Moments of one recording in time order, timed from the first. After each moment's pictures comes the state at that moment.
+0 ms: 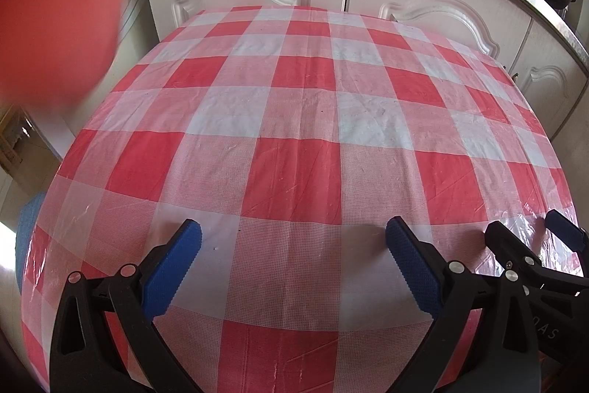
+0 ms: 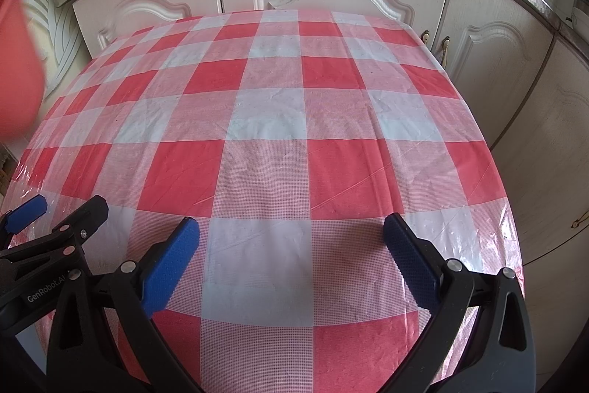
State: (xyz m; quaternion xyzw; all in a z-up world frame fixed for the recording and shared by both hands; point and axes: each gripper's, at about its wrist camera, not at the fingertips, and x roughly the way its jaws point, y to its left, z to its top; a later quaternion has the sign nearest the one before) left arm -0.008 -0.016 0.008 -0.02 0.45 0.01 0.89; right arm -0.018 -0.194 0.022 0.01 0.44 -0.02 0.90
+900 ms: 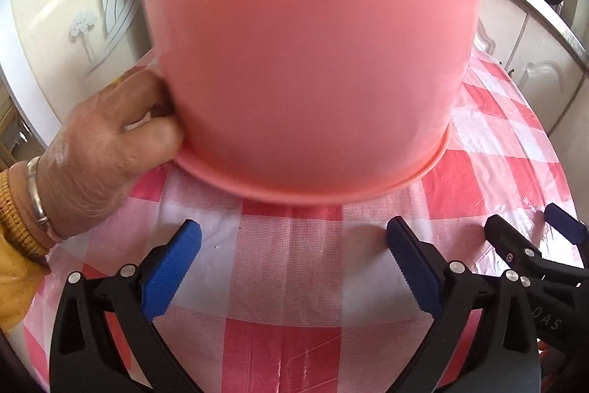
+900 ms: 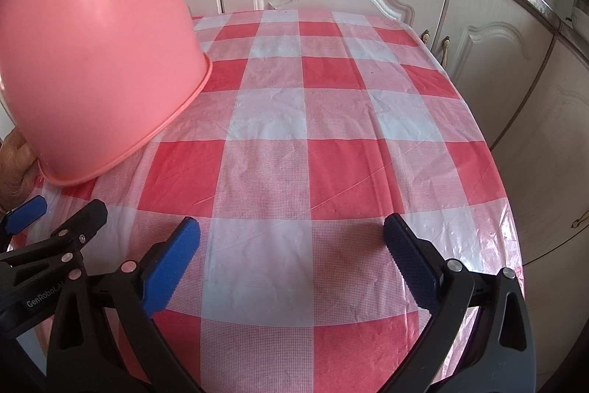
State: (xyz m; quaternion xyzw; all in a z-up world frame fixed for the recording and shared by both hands) left arm -0.005 -0.010 0.006 -0.01 0.45 0.00 0.89; right arm -0.018 -0.194 0.023 0.01 0.44 -0.02 0.90
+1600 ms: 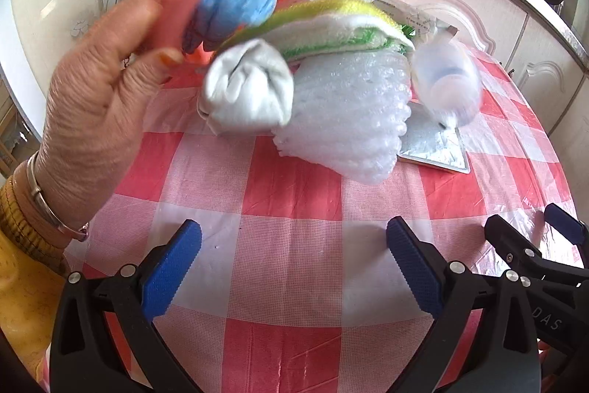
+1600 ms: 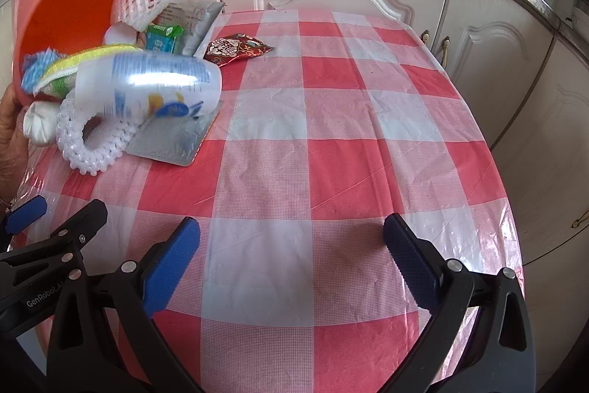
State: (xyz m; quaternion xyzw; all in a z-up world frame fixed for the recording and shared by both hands) left arm -0.005 -0.002 0.008 -0.01 0.45 0.00 0.89; right arm -0.018 -0.194 0.023 0.01 0.44 -0.02 0.90
